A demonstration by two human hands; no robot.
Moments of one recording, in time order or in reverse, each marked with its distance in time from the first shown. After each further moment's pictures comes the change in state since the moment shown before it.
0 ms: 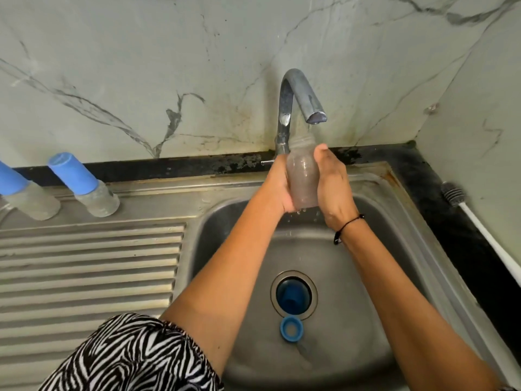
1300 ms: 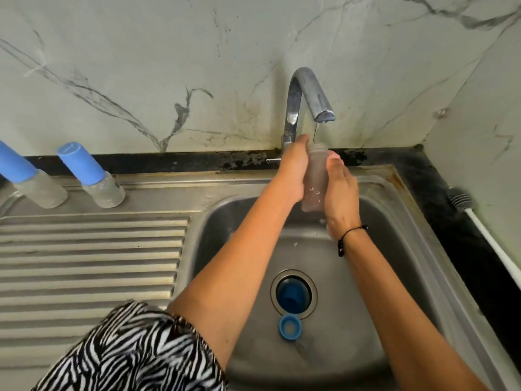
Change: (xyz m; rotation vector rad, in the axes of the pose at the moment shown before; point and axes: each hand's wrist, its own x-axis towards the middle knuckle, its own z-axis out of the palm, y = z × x) left_hand 0.010 0.010 0.016 0.122 0.033 0.166; right_hand -0.012 0.010 0.000 -0.008 0.135 0.047
